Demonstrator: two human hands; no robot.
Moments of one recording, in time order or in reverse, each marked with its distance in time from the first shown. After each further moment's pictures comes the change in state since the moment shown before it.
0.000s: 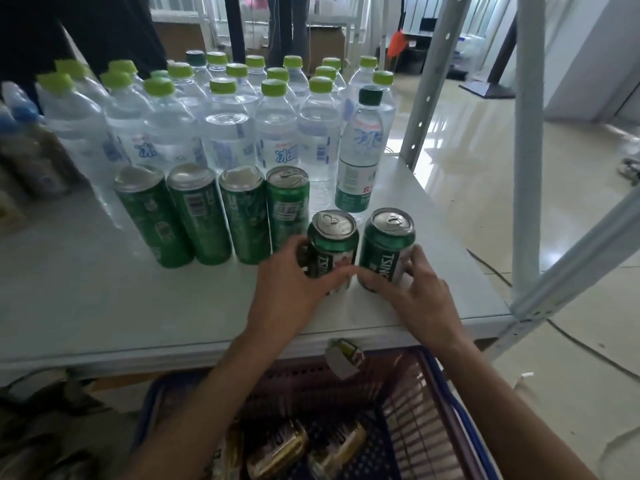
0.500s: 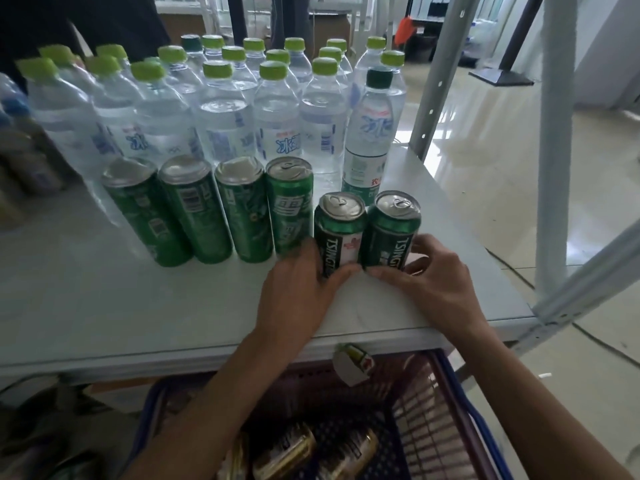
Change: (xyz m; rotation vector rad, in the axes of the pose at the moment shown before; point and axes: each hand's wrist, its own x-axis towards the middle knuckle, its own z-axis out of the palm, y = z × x) left_hand 0.006 -0.019 0.017 0.357 0.075 0.192; right_hand 0.025 0.005 -0.004 -0.021 0.035 0.005
